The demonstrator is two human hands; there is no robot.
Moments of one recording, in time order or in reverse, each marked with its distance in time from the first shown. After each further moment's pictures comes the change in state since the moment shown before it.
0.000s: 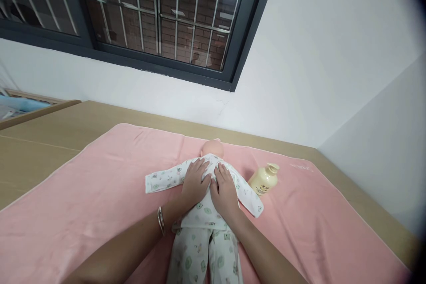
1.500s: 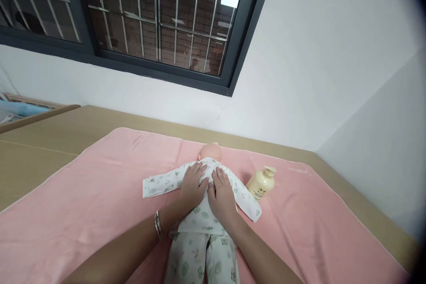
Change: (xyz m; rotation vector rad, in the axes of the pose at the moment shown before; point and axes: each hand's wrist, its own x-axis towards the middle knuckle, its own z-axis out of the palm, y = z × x) left_hand -0.001 -0.008 0.007 -0.002 0.061 0.027; right_hand -0.001 -0.002 0.000 -0.019 0.007 -0.017
